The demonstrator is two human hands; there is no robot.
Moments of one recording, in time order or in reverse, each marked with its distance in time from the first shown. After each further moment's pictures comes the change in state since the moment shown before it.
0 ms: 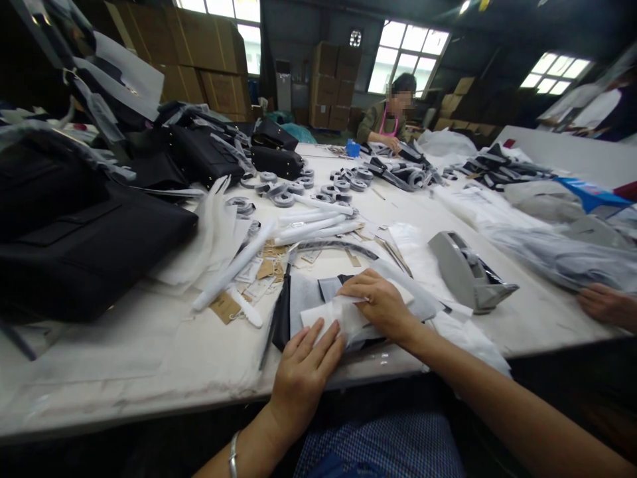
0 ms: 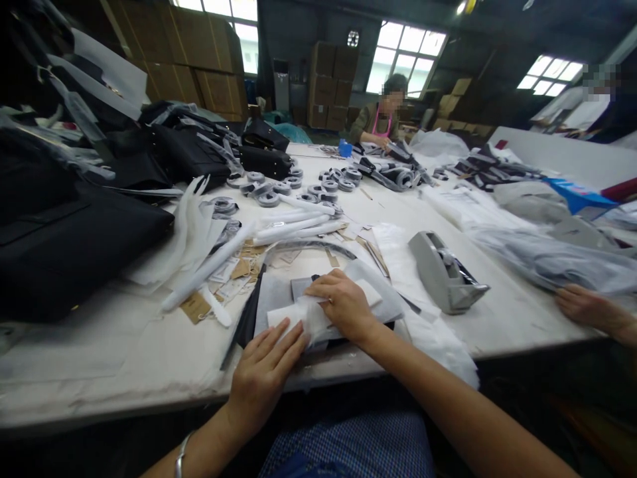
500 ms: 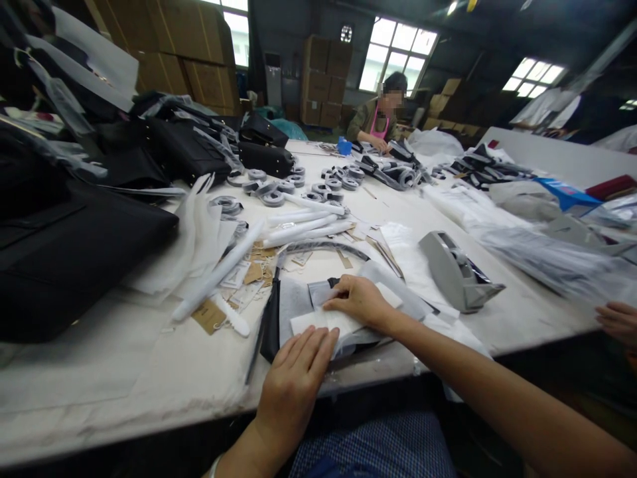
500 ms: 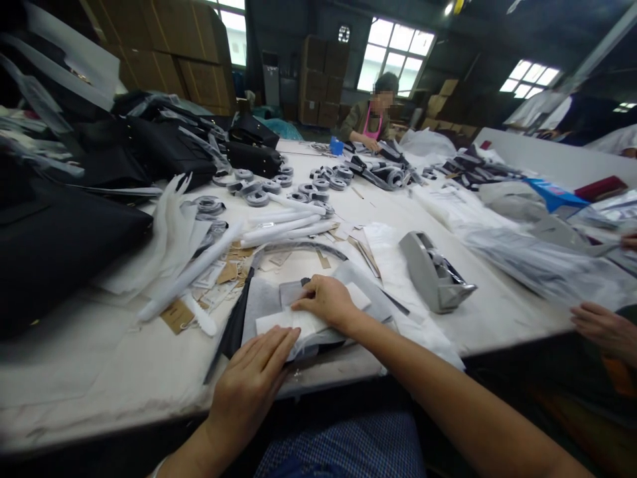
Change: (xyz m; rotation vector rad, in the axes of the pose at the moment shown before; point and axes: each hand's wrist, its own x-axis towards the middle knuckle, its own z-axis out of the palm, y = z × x) left_hand 0.014 0.001 -0.009 -0.017 -0.110 -0.074; right_hand 0.021 0.017 0.016 0.081 -0.195 0.367
